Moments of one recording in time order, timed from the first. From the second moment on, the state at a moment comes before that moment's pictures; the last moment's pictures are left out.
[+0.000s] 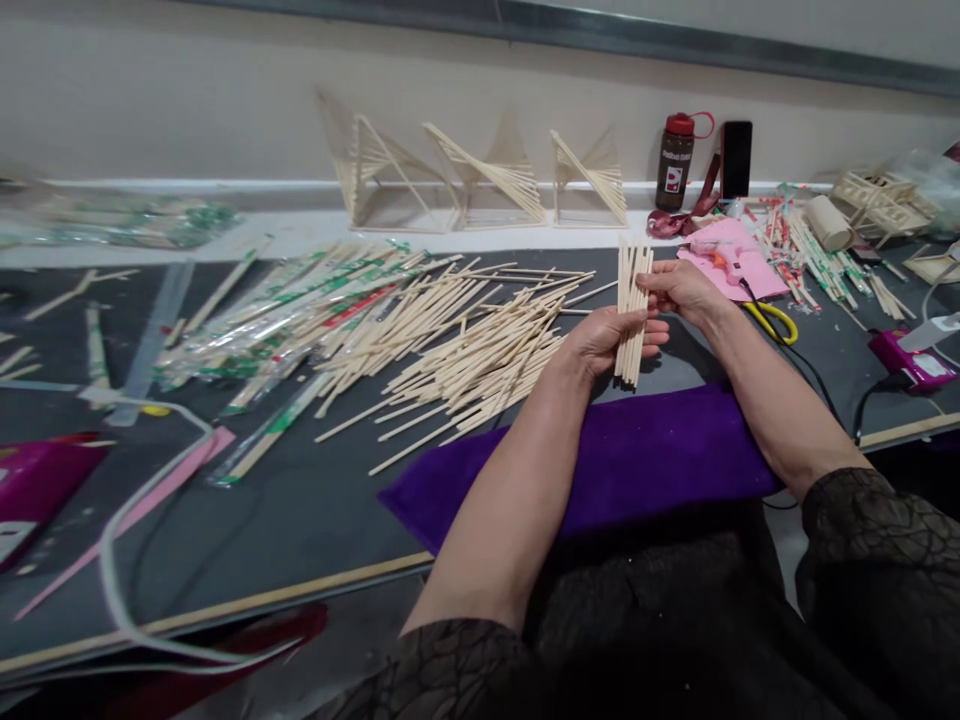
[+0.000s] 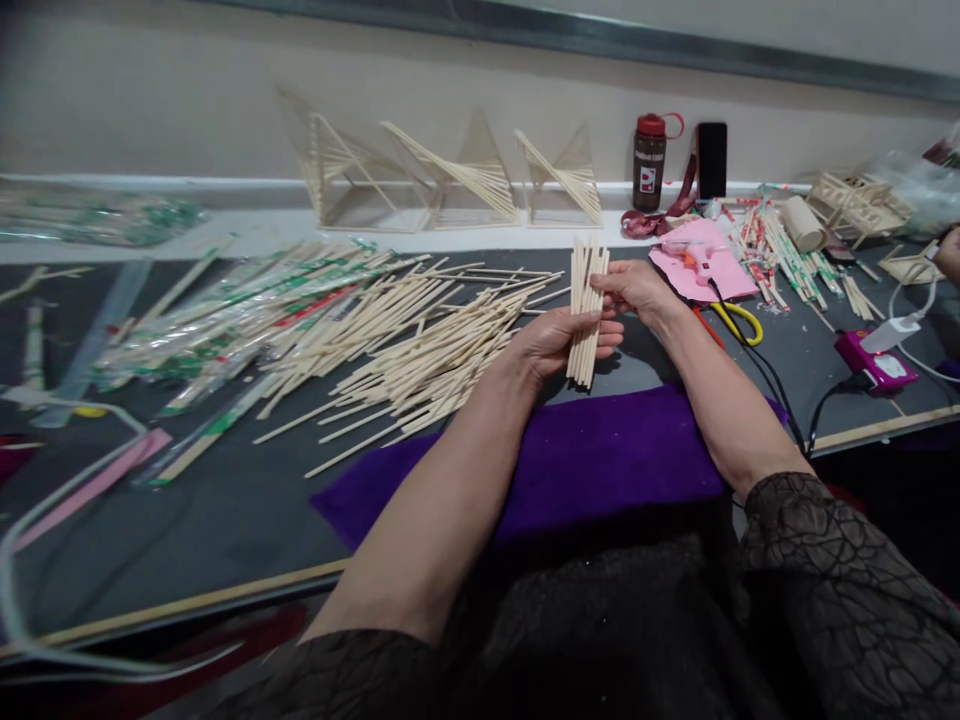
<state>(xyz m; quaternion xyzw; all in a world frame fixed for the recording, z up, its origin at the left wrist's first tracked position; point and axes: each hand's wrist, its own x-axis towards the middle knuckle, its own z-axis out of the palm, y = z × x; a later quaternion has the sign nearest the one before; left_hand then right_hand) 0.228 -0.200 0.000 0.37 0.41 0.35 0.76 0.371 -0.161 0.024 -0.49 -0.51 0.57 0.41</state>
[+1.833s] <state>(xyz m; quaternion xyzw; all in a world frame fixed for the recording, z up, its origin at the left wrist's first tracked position) 0.227 -0.199 -0.001 0.33 0.43 0.42 0.72 0.370 -0.159 0.019 -0.50 -0.49 0.53 0.48</state>
